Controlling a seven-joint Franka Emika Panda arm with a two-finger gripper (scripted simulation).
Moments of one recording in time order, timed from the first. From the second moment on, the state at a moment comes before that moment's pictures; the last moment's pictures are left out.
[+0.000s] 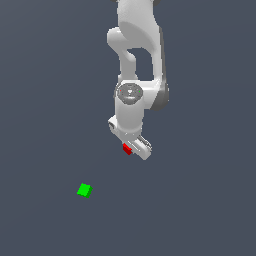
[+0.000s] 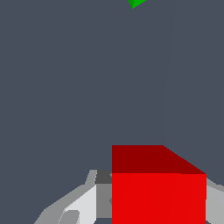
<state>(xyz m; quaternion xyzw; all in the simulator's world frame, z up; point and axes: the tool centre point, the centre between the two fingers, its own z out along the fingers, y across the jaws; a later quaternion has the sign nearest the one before) 0.016 0.005 0.112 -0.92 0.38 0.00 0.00</state>
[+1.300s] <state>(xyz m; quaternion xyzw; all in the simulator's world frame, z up) 0.120 -0.122 0.077 -0.92 0.38 0.00 0.00</state>
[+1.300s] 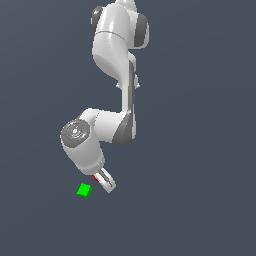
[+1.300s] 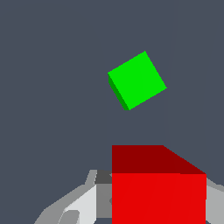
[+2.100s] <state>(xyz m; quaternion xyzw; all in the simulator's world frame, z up) 0.157 -0.164 0.065 -0.92 0.38 0.00 0.00</state>
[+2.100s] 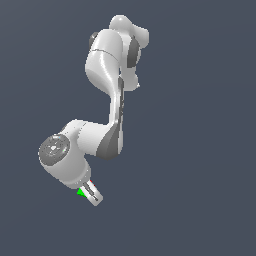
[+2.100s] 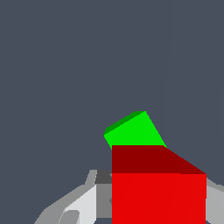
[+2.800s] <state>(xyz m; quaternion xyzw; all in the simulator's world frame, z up) 0.168 -0.176 0.062 -0.92 0.38 0.00 0.00</state>
